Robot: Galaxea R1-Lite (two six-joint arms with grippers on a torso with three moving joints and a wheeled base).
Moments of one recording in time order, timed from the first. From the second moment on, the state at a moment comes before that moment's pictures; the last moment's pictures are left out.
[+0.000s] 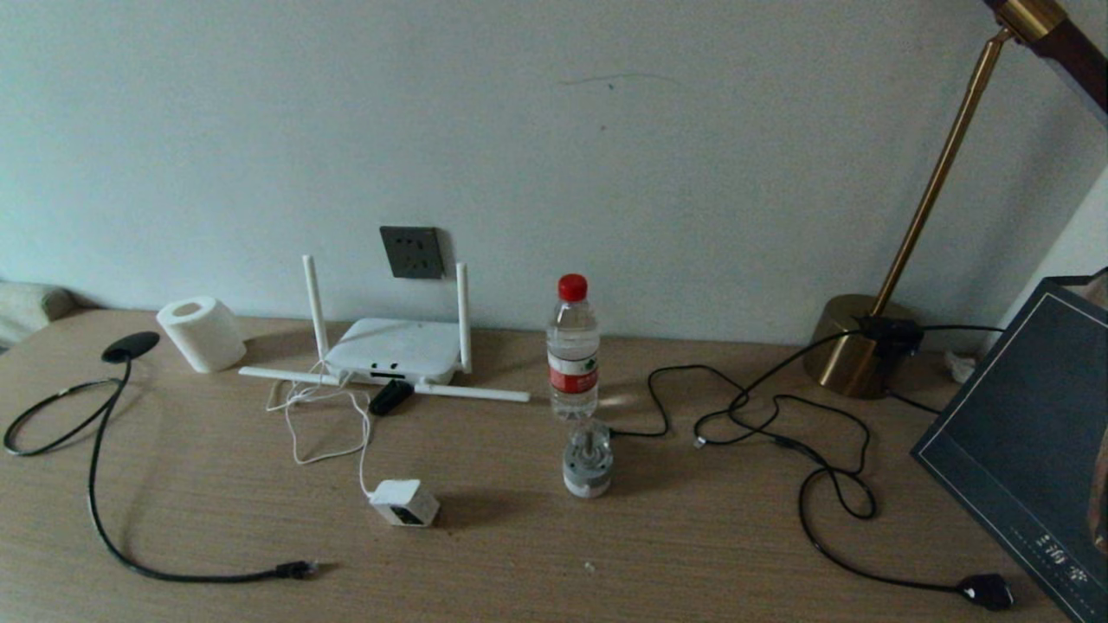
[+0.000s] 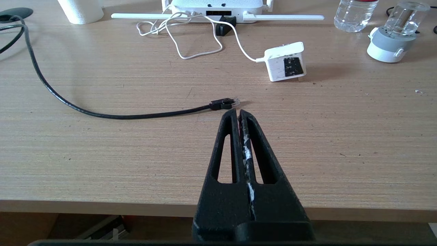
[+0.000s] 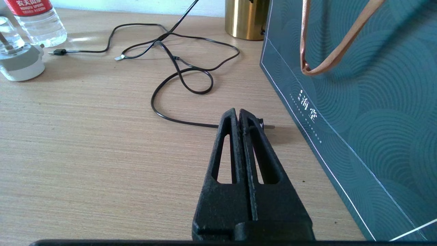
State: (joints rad) left arm -0.01 0.00 -0.02 0.05 0.00 0.02; right arm 0.00 0.00 0.00 0.00 0.00 0.00
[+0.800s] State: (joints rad) left arm -0.08 0.50 -0.53 0.07 -0.15 0.07; right arm 0.00 0.00 0.00 0.00 0.00 0.00
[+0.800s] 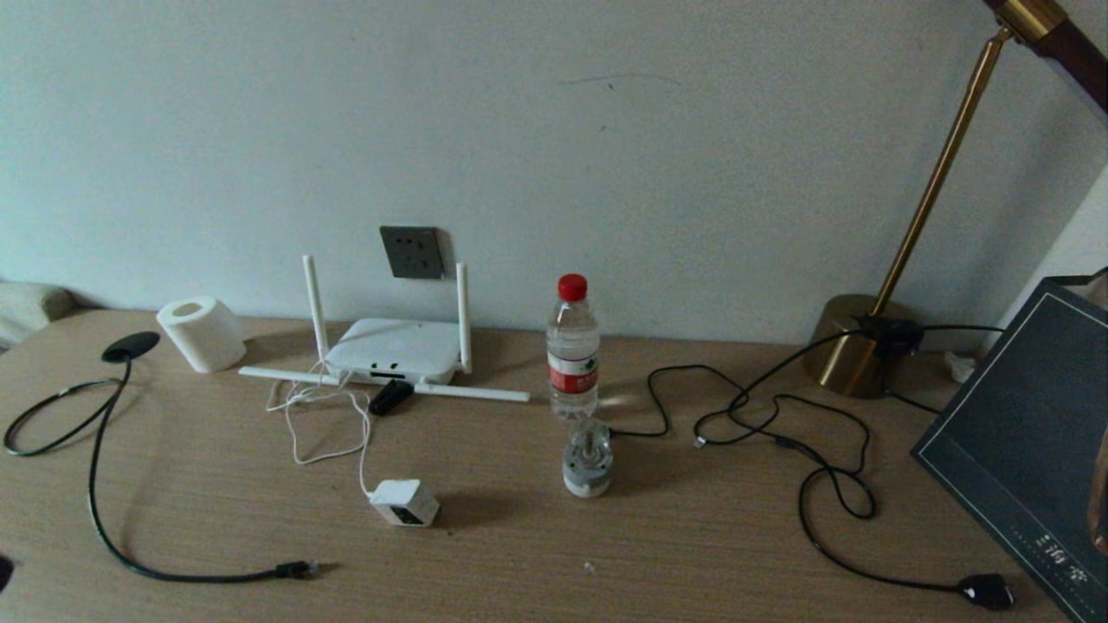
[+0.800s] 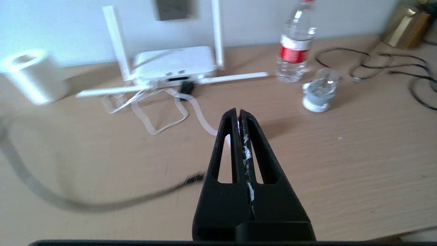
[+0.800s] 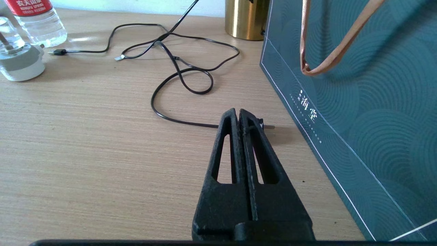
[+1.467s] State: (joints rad) left arm -0.13 1.24 -0.76 0.16 -0.36 0.84; right arm 0.00 0.00 0.00 0.00 0.00 0.00
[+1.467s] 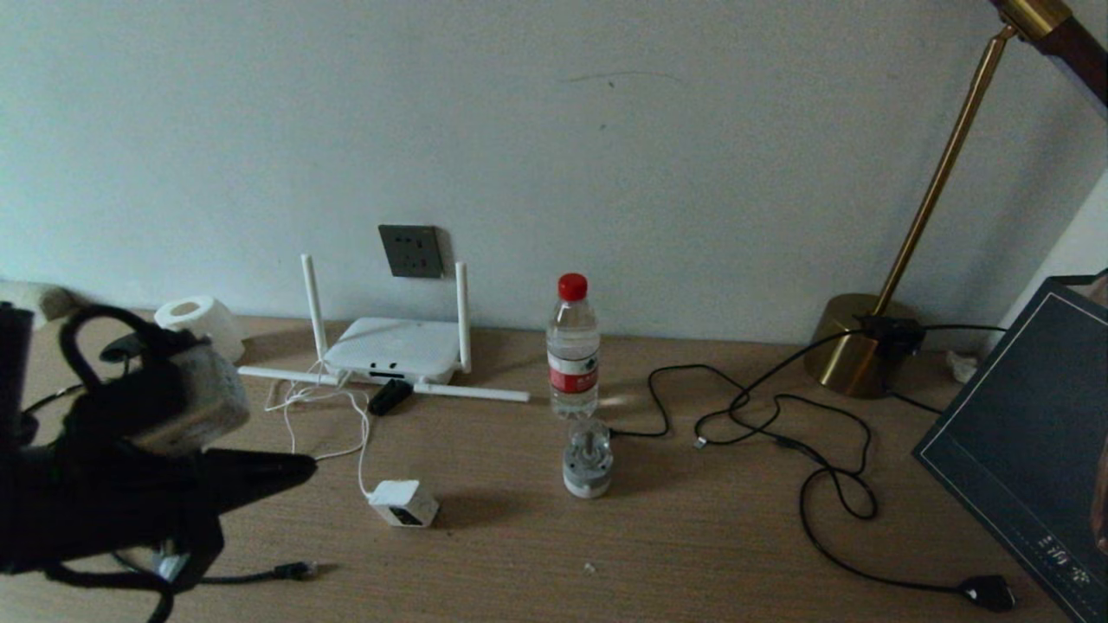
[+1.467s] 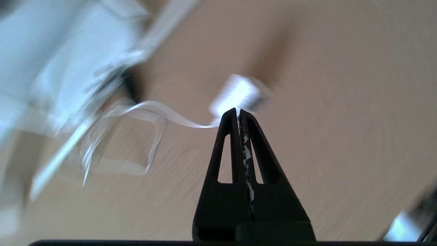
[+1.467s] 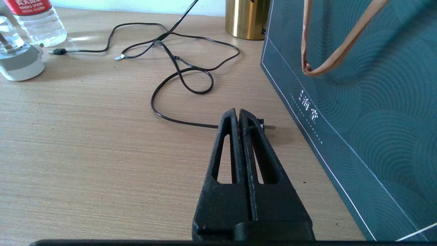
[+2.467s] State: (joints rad) left arm -0.12 1.76 -1.24 0.56 -0.49 1.64; right arm 0.00 0.00 0.00 0.00 0.00 0.00
